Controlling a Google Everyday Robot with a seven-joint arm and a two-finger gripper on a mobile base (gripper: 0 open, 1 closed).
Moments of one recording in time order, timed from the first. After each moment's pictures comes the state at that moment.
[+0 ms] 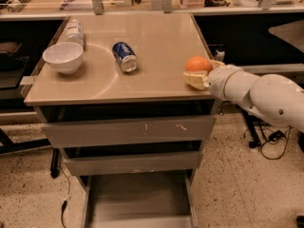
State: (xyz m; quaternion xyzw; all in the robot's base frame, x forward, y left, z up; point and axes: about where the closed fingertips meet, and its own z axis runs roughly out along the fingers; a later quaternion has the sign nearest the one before) arm 0.661 -0.159 0.842 -0.24 0.76 0.11 0.59
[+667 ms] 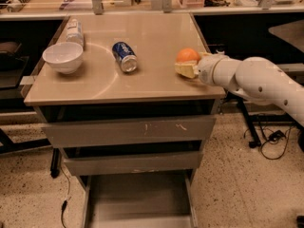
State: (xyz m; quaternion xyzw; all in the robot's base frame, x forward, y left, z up) arm 0.720 -0.139 0.836 -0.25 0.76 0.14 0.58
